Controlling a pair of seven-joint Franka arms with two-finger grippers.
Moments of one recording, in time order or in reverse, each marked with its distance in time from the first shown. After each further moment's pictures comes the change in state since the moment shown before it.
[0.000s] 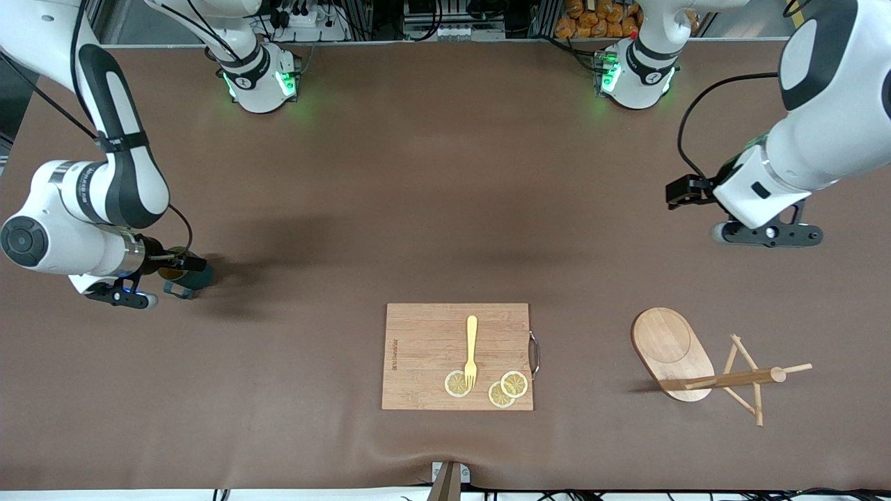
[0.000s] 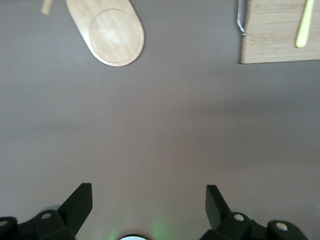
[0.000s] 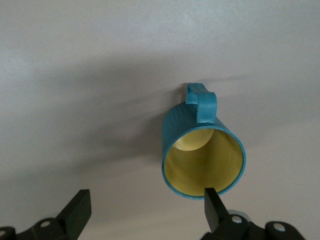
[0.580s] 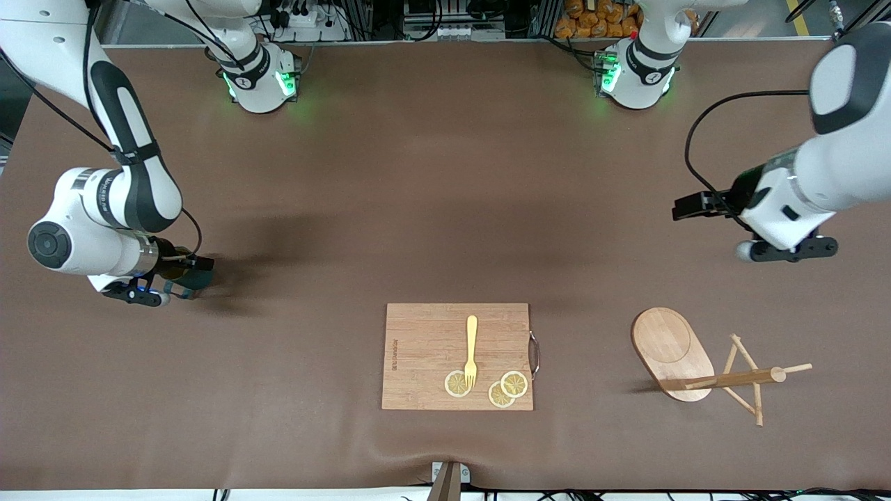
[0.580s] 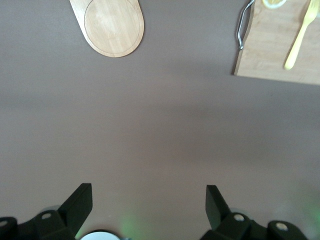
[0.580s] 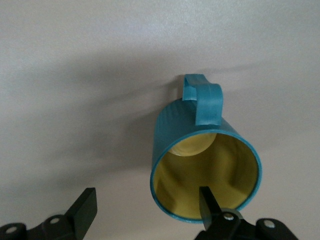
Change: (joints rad) left arm 0.073 0.038 0.035 0.008 -0.135 0.010 -0.064; right arm -0.009 0.025 -0.001 -0.082 0.000 0.104 0.000
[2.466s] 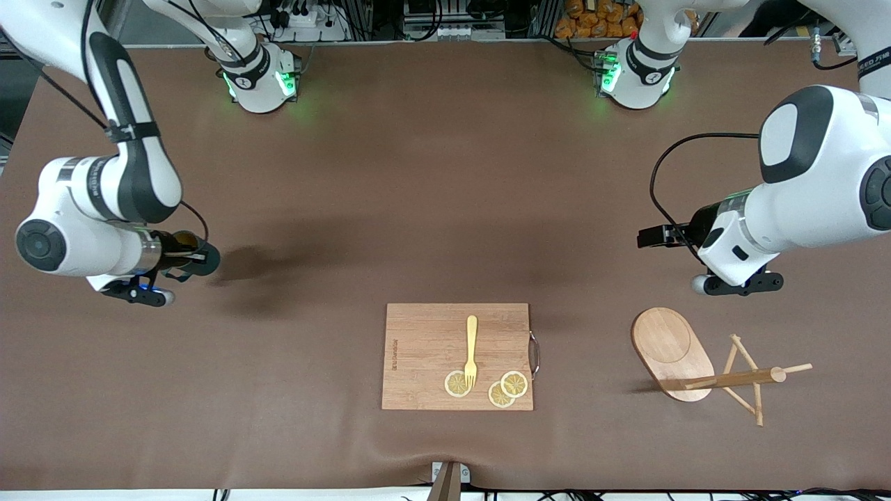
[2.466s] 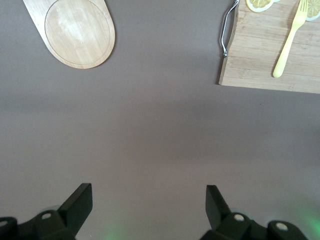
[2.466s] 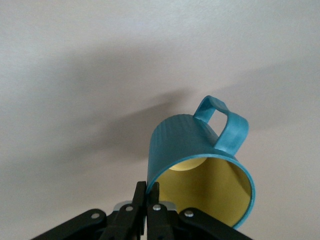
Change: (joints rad) left arm -0.055 0.116 -0.014 0.025 -0.019 0.087 -0.018; right arm 0.090 -0.059 0.036 0.143 0.008 -0.252 0.172
